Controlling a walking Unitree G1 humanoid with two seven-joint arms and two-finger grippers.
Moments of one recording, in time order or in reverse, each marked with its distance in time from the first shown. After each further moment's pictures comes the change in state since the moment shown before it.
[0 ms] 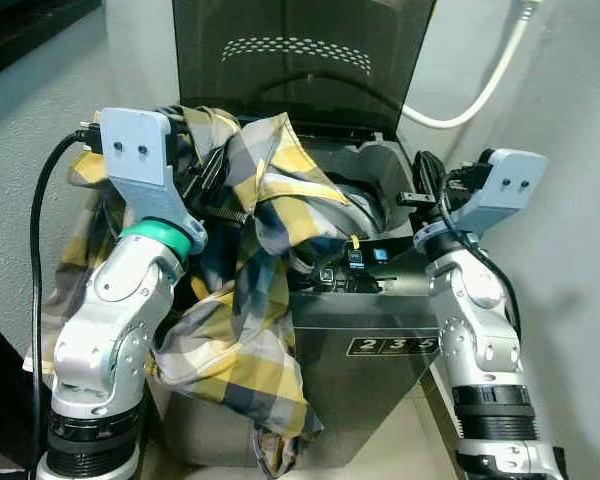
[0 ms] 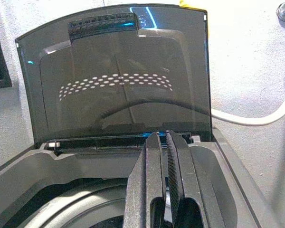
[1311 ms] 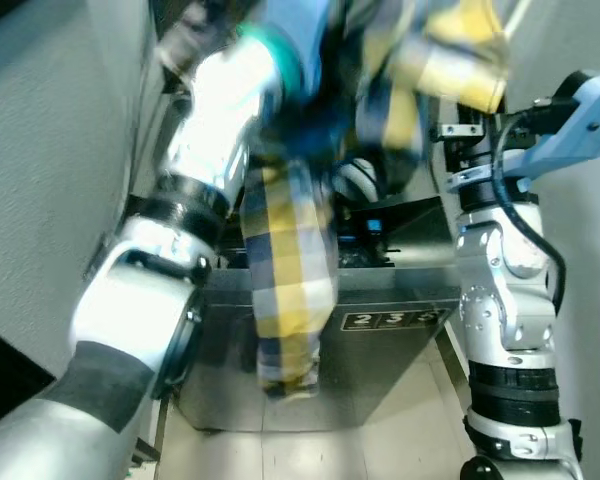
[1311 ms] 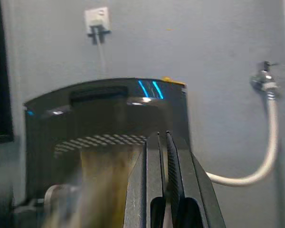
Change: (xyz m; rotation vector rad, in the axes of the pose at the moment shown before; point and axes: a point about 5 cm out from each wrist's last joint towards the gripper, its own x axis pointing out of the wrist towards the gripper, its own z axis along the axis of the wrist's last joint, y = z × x) left arm 0.127 -0.037 -0.029 0.212 0.158 -0.442; right arm 0.009 0.026 0.079 -0.059 -0.334 0.112
